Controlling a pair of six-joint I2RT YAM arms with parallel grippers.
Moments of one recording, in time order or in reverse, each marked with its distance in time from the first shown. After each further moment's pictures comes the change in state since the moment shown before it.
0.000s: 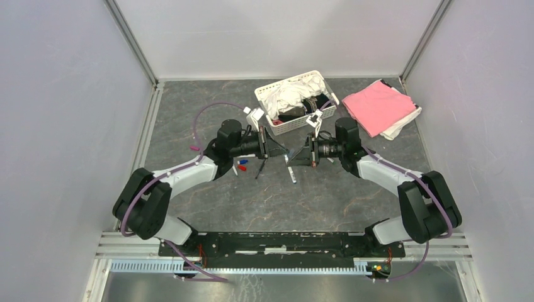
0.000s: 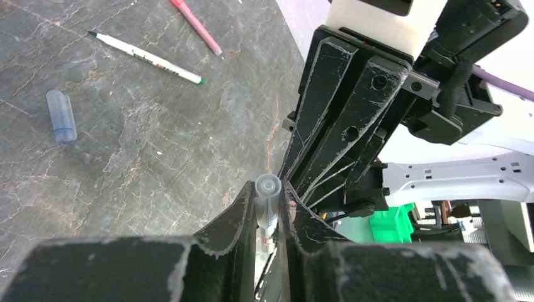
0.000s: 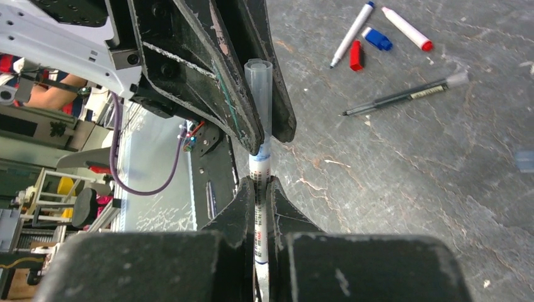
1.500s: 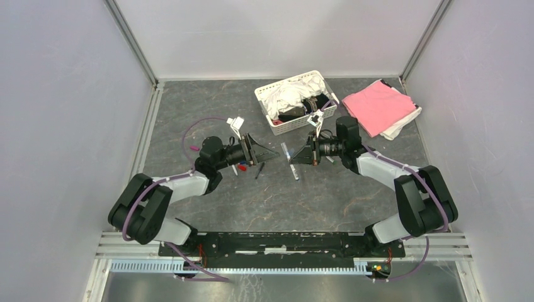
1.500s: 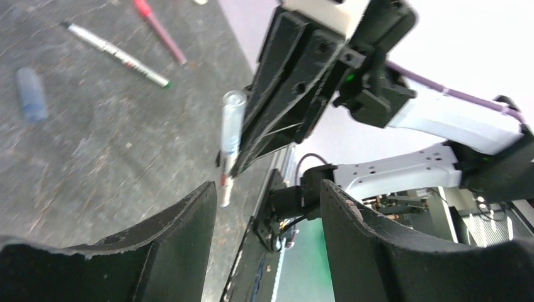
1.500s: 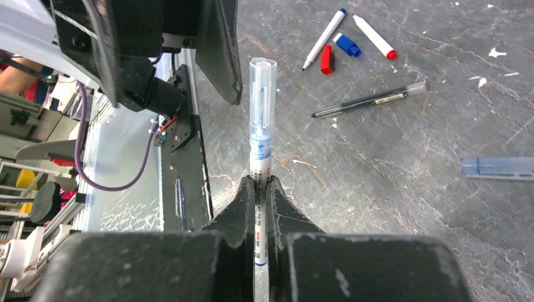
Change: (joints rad) left arm 0.099 -0.036 -0.272 0.431 0.068 -0.250; right arm -0.034 0.054 0.015 -0.039 0.001 -0.148
